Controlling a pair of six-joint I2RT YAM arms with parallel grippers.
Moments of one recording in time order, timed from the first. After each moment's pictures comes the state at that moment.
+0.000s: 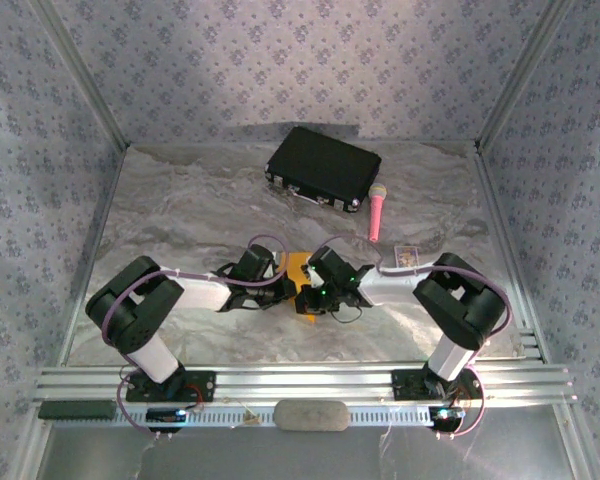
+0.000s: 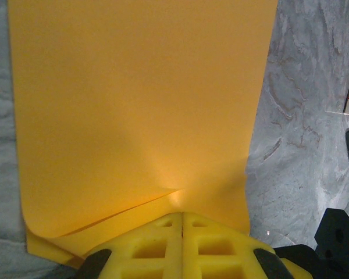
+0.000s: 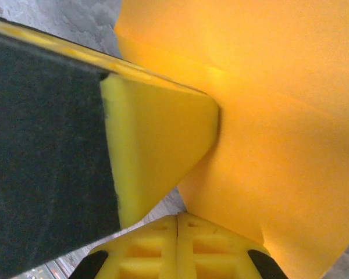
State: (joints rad) left arm -0.76 1.63 0.57 0.24 0.35 -1.06; right arm 0.85 1.67 0.72 -0.02 -0.43 0.74
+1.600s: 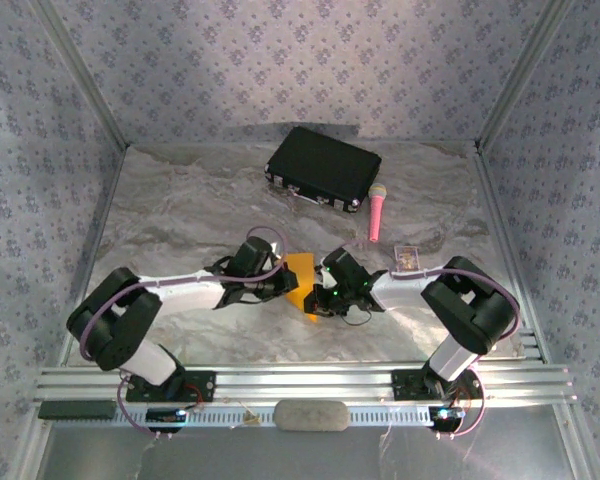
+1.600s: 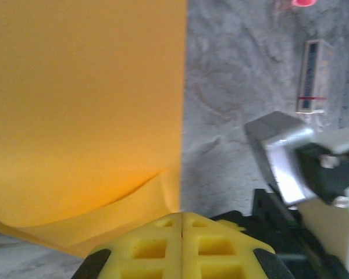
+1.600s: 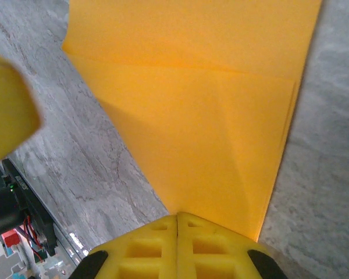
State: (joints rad) left arm -0.76 1.50 0.62 0.12 0.34 -1.03; right arm 0.78 1.63 0.61 0.07 -0.50 0.86
